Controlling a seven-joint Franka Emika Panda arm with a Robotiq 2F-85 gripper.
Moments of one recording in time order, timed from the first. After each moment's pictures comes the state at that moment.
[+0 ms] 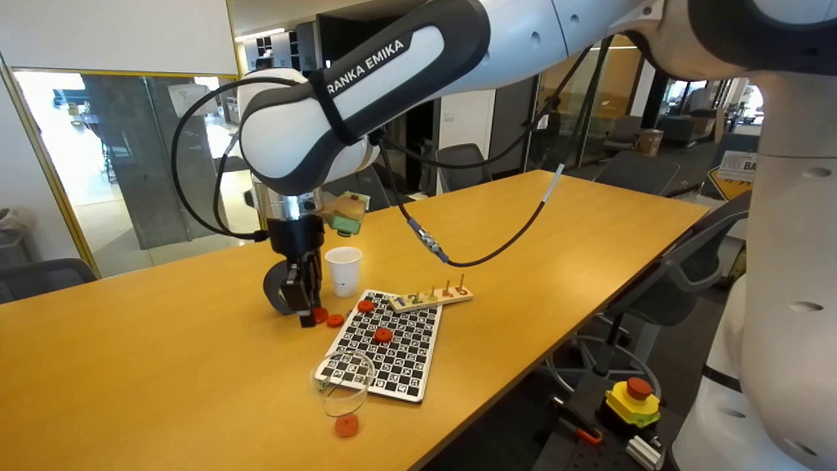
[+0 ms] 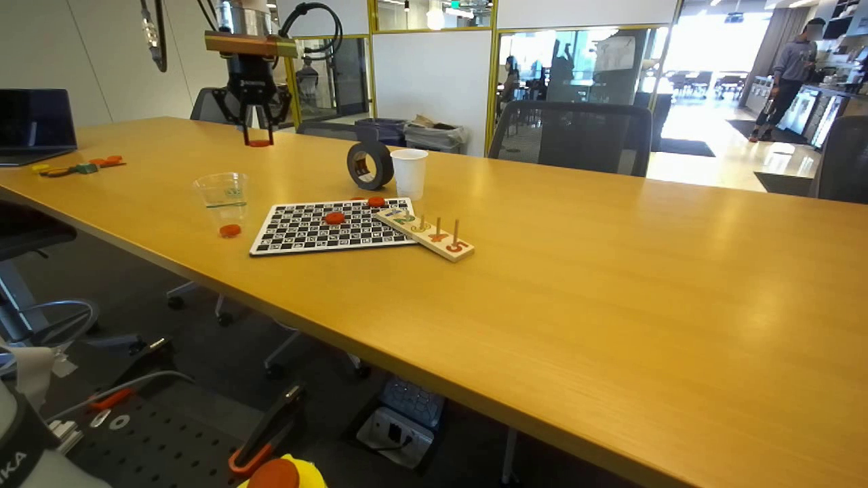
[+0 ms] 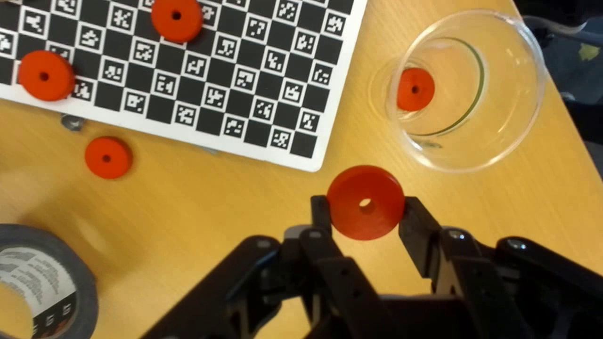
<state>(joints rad) 0.14 0.21 0.26 -1.90 -0.04 2.03 -0.40</state>
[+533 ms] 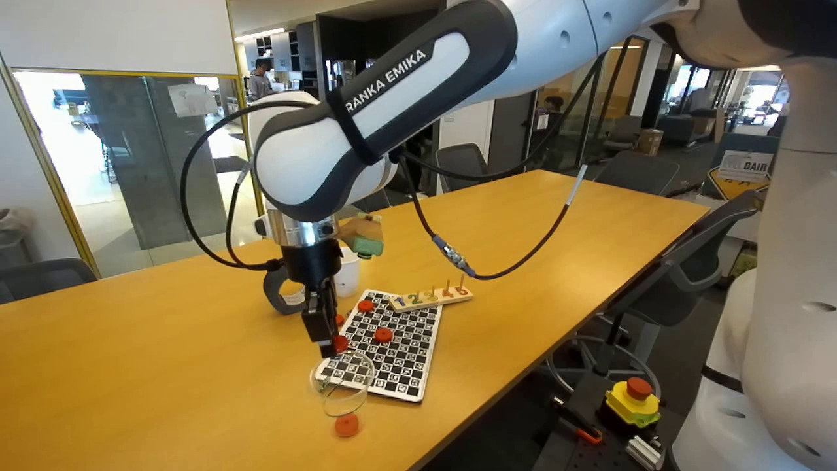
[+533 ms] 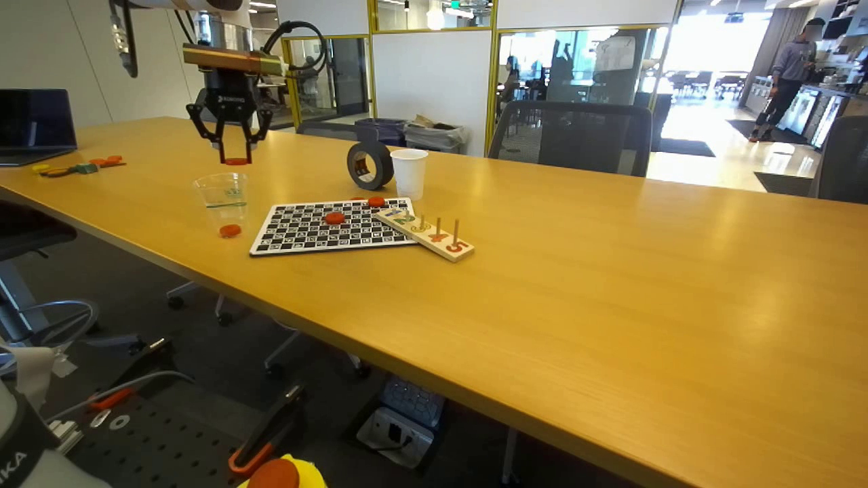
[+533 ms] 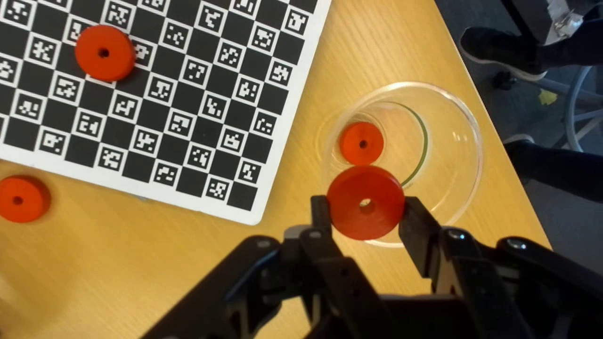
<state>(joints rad) 0.16 0.15 0.27 -2.05 0.01 2.05 -0.47</state>
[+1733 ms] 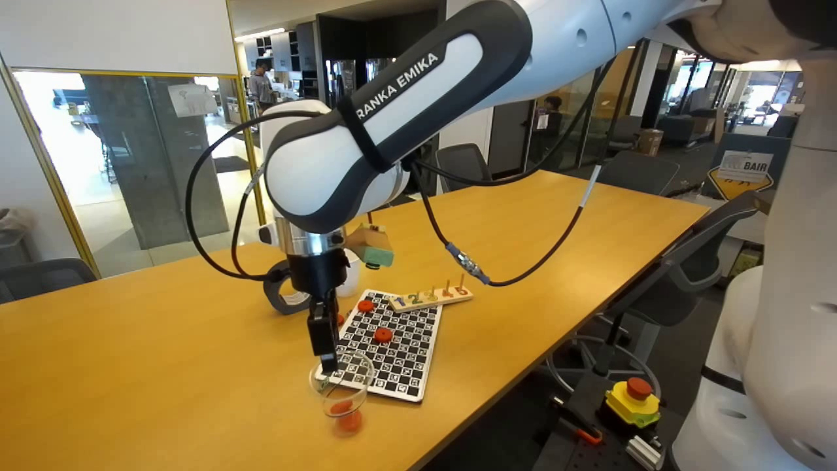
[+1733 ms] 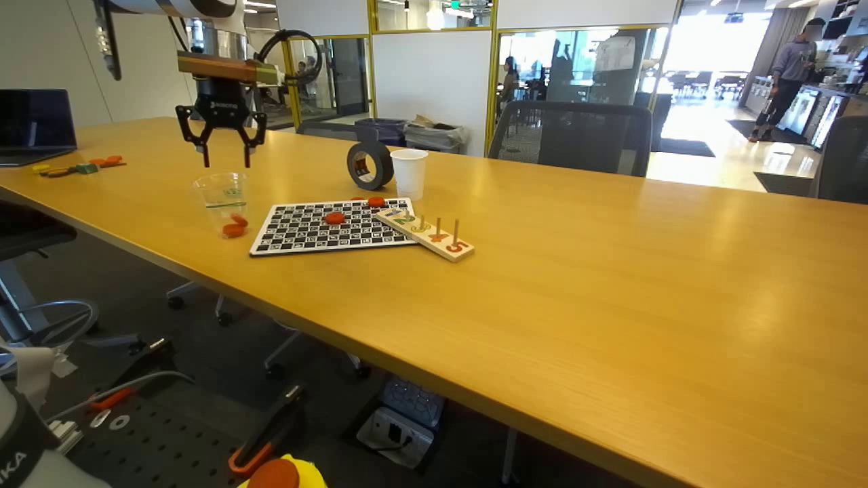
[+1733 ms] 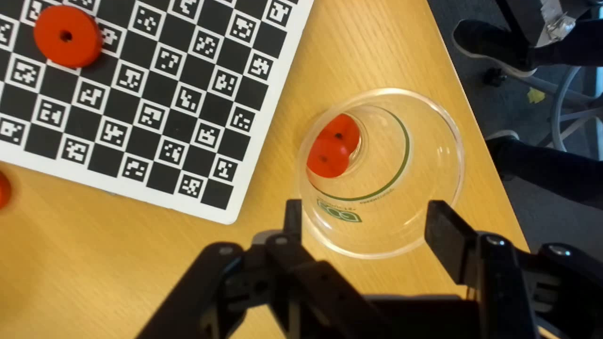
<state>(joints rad) 0.18 0.11 0.25 -2.12 0.06 2.11 -0.54</state>
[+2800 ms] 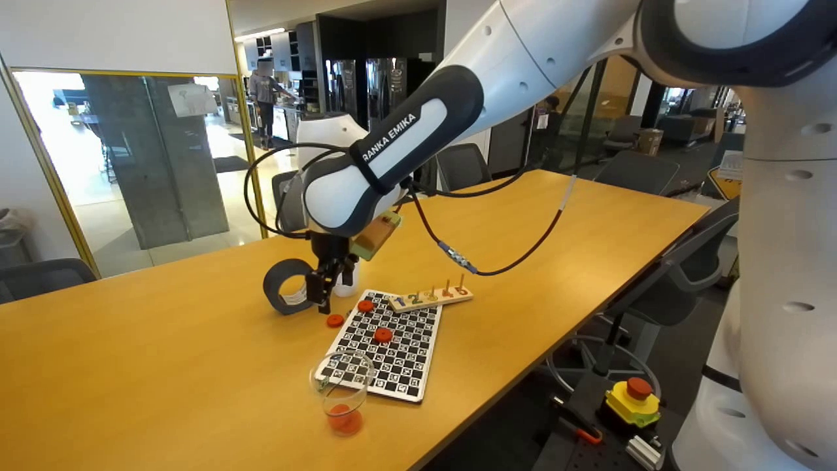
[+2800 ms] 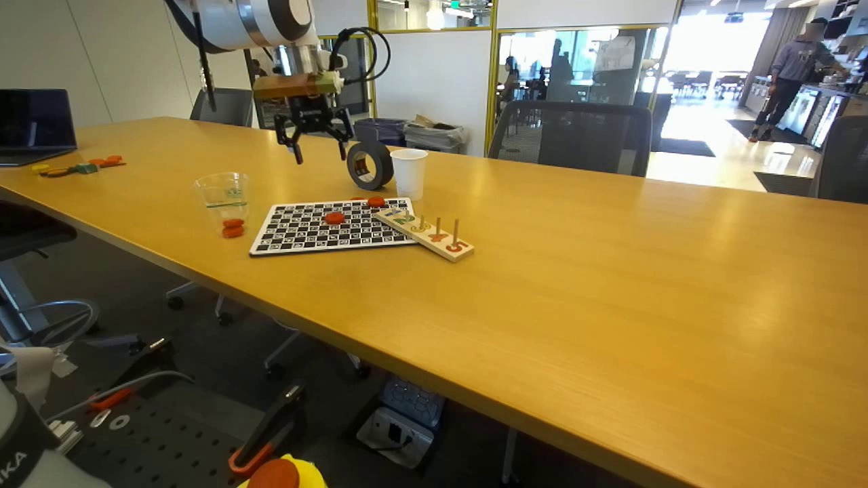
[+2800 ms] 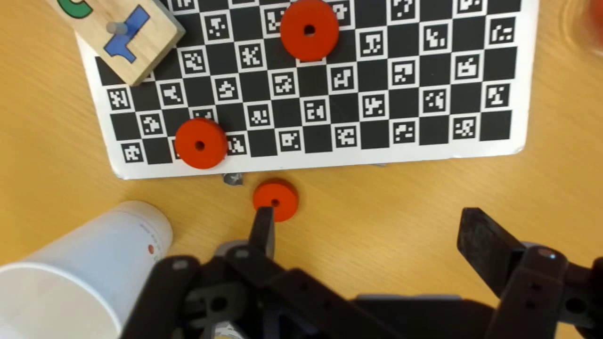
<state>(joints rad) 0.14 0.27 0.10 -2.00 -0.16 2.35 -0.12</state>
